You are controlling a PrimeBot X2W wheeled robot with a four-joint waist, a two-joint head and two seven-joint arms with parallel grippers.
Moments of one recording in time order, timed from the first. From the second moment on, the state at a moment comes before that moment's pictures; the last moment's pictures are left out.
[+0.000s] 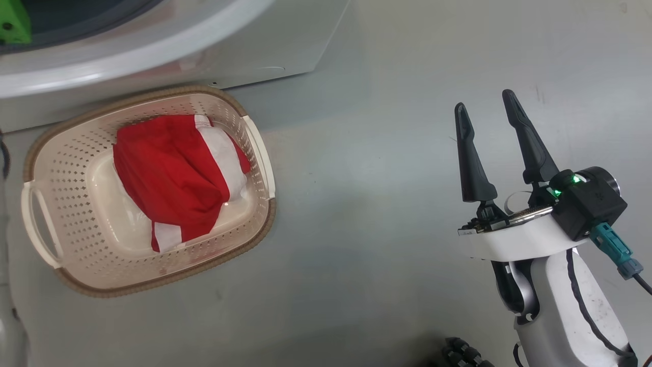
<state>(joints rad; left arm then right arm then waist) -1.04 0.29 -0.11 0.48 -0.20 0.03 0.20 -0.25 -0.04 0.23 -0.06 0.24 0.03 -0.26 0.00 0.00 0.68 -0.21</state>
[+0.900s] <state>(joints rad) -0.60 0.07 -0.10 0.37 -0.28 0.07 -0.26 -0.15 -0.08 0.20 0.01 0.20 0.04 -0.26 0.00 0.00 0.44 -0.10</state>
